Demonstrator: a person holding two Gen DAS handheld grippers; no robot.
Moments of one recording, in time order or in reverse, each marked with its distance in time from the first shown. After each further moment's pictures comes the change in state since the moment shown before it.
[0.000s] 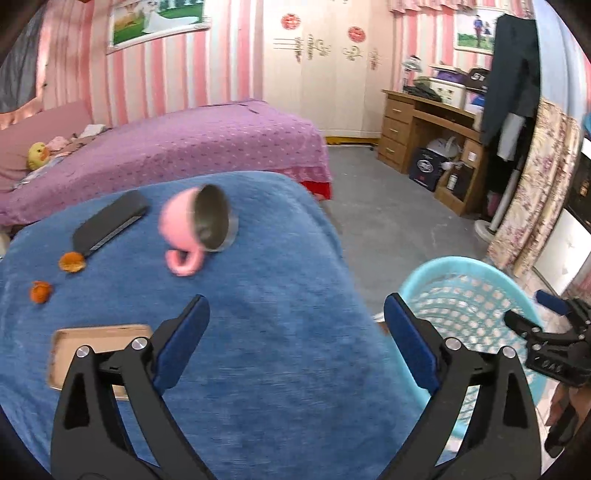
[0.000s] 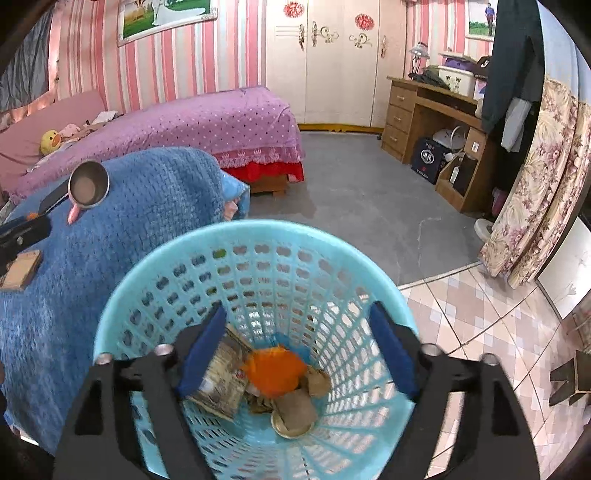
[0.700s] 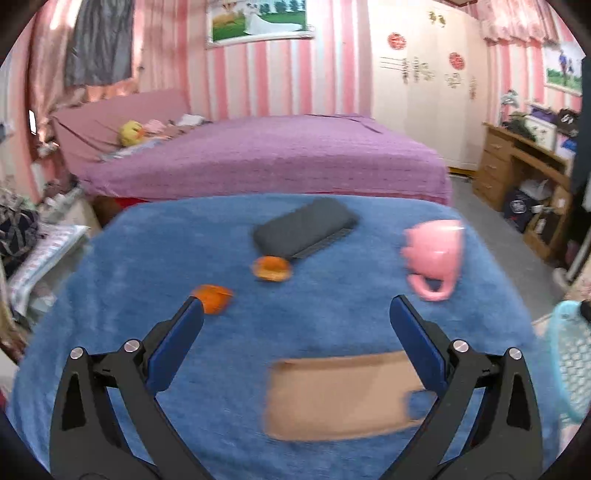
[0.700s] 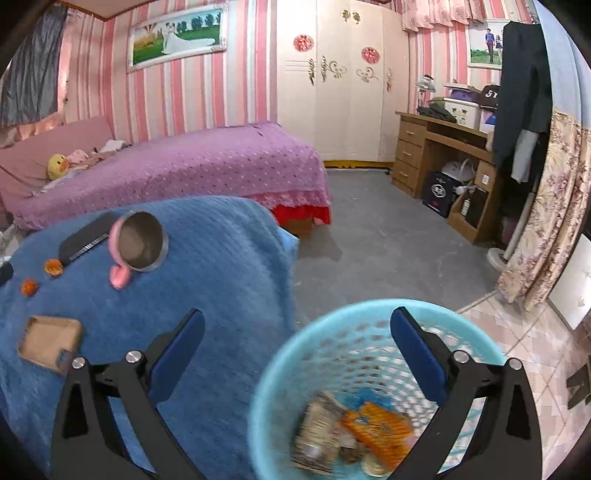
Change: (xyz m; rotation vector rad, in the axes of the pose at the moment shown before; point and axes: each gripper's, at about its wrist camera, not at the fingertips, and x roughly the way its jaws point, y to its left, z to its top) left arm -0.032 0.223 0.000 -0.156 -0.051 0.334; right arm -0.006 0.132 0.039 0.003 -0.138 0.027
